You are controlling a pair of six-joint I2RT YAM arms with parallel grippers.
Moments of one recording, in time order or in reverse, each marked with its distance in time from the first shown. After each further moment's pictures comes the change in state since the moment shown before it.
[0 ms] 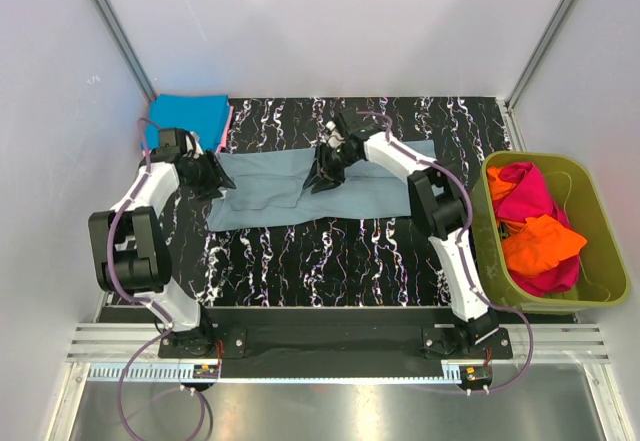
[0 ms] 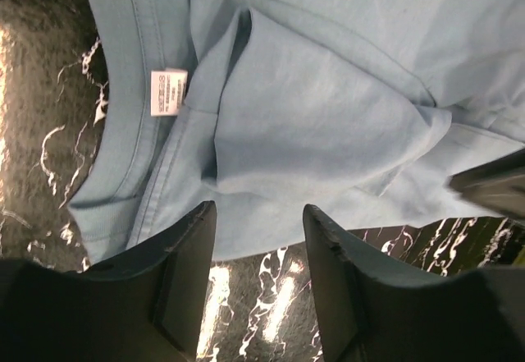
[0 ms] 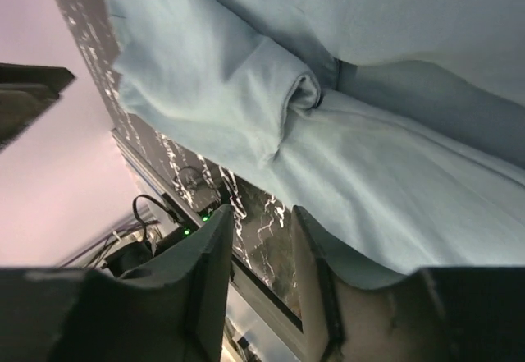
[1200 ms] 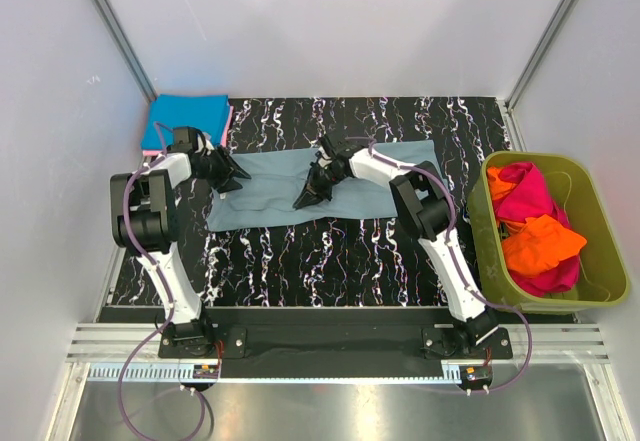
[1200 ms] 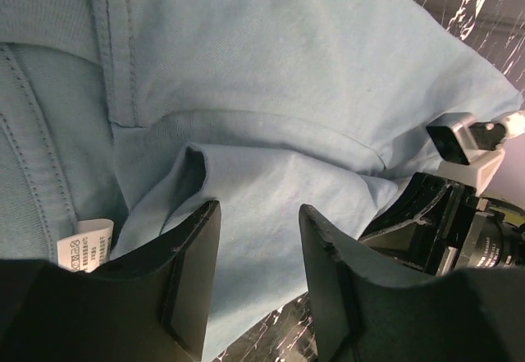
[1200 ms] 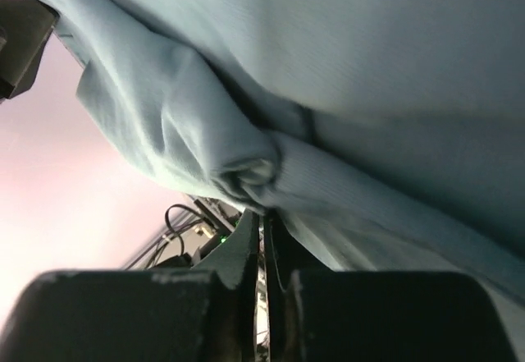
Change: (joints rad) left arm 0.006 0.334 0.126 0.207 0.204 -0.176; right arm 0.077 0.104 -0.046 0.124 -0.032 0.240
